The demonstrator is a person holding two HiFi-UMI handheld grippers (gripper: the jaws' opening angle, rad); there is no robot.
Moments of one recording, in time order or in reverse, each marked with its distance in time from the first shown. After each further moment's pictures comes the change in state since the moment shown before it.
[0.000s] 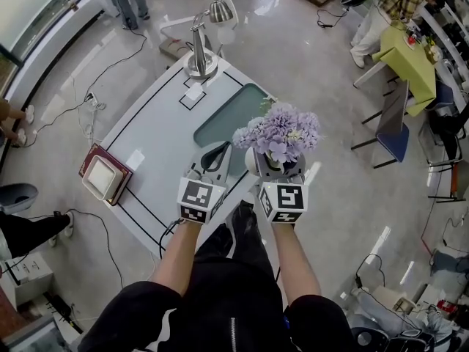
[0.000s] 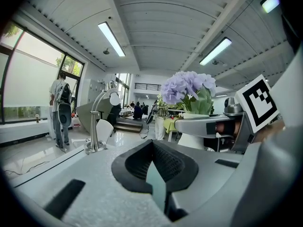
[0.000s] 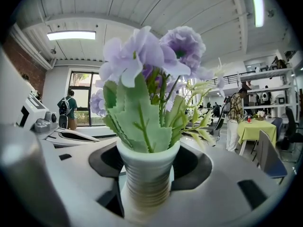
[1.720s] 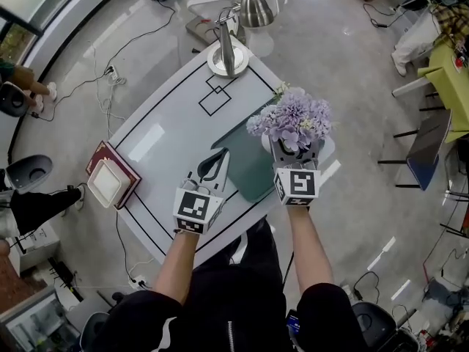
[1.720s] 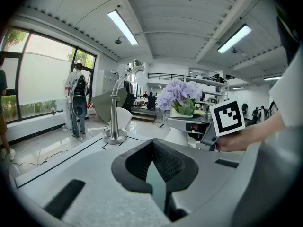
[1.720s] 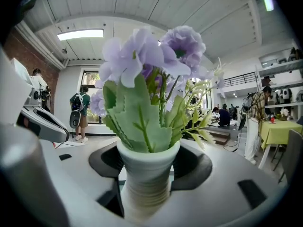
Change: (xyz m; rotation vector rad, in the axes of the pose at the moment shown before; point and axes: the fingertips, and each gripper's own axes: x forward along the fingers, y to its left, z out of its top) left arm 0.049 0.103 -0.046 -0.048 0.136 0.163; right arm 0.179 -0.026 -0.051 -0.057 -0.022 0.169
